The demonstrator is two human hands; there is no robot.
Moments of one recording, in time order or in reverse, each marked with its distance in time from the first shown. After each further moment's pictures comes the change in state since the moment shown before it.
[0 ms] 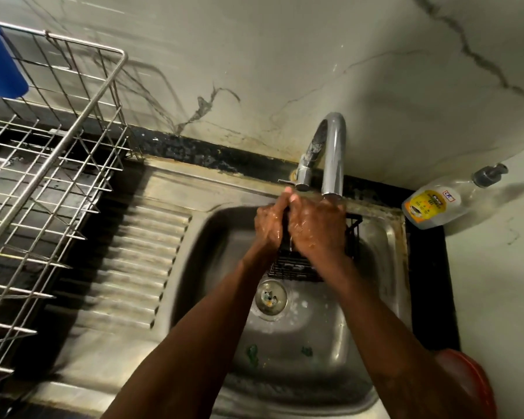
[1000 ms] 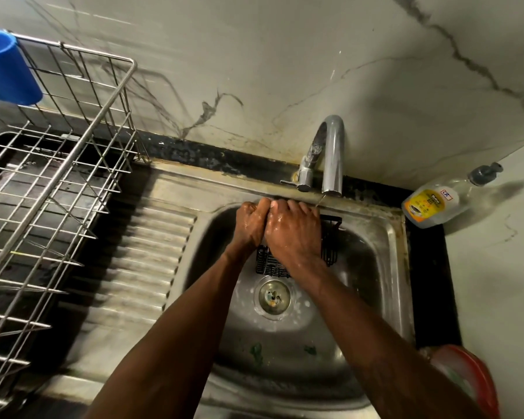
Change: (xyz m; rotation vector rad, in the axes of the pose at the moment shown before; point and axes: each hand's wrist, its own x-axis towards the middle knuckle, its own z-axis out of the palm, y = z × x) left_hand 0.012 -0.006 -0.048 0.094 -0.027 0.241; right_hand -0.010 -0.040 0.013 -0.026 0.056 -0.032
